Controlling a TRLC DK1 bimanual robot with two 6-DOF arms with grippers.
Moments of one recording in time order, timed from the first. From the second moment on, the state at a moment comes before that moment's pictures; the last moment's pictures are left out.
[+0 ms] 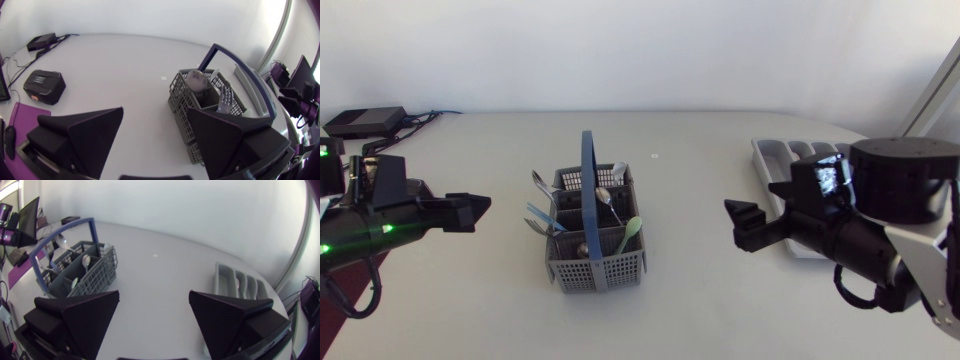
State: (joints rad) left arm 0.00 0.92 0.55 -0.26 0.23 -0.05; right arm 0.49 0.97 0.52 -0.05 0.14 -0.01
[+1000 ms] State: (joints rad) left arm 0.09 1.01 0.61 -0.38 0.64 0.54; right arm 0.87 1.52 0.96 -0.15 -0.20 -0.24
